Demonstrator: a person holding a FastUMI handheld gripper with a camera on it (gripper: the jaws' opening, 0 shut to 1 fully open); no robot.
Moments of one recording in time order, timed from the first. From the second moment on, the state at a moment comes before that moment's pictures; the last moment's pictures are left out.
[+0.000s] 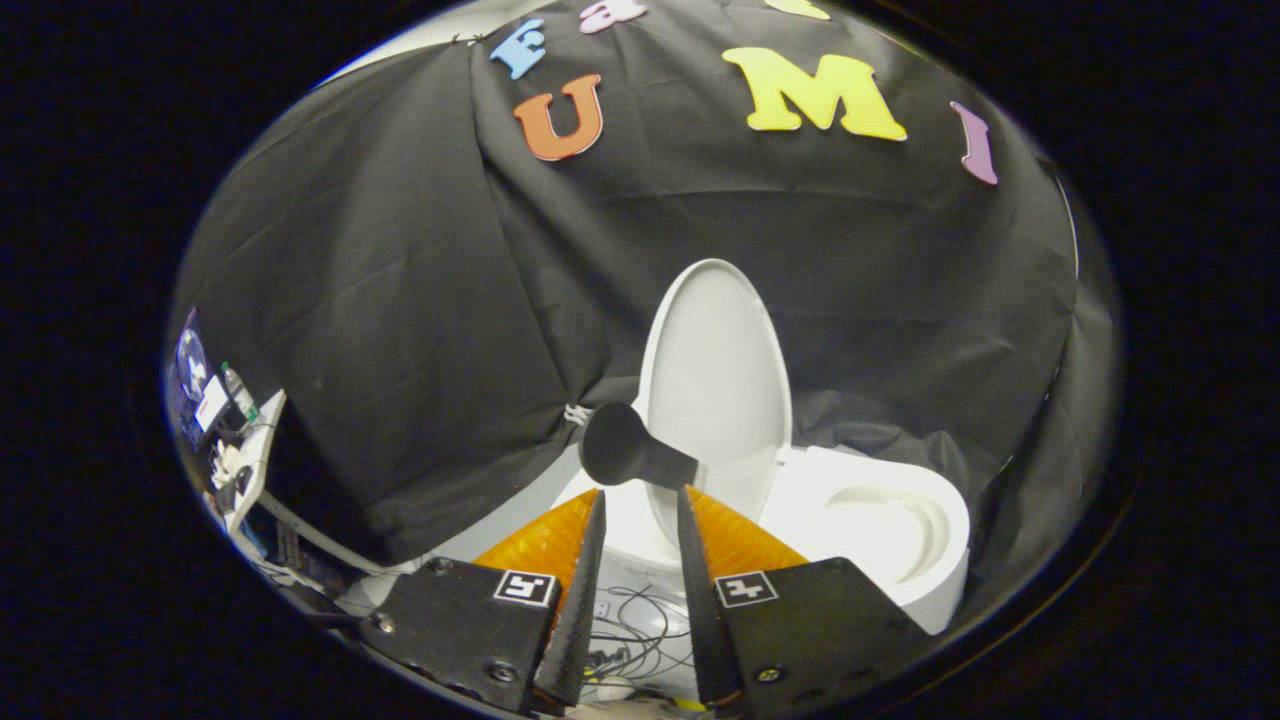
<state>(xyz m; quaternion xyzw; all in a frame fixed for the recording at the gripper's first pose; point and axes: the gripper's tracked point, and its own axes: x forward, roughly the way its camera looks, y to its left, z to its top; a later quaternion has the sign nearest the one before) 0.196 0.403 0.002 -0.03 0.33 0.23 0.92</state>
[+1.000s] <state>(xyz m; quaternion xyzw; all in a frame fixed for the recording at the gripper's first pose) 0.147 0.181 -0.041 -0.08 0.25 0.07 0.96</state>
